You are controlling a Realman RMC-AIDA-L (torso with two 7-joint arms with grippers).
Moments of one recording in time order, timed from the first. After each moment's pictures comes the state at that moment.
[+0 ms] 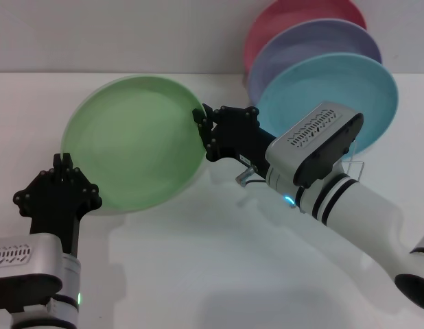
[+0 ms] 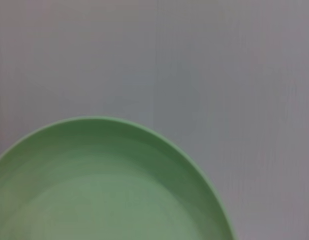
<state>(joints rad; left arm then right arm) -0.21 -2.08 2.87 0.99 -1.74 1.35 0.81 0.76 2.09 0.26 0.43 -1.97 -0.84 0.03</state>
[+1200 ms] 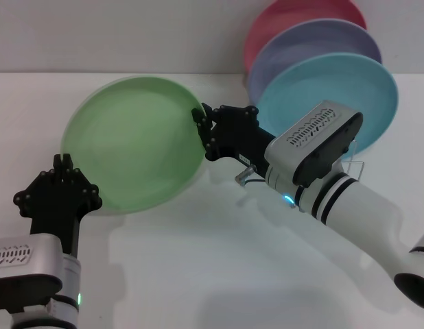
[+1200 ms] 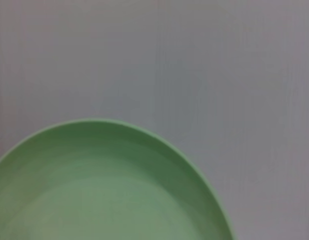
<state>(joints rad) -0.21 -2.08 2.87 0.99 -1.74 1.35 0.81 0.77 2.09 0.26 0.43 -1.97 -0.84 0.03</state>
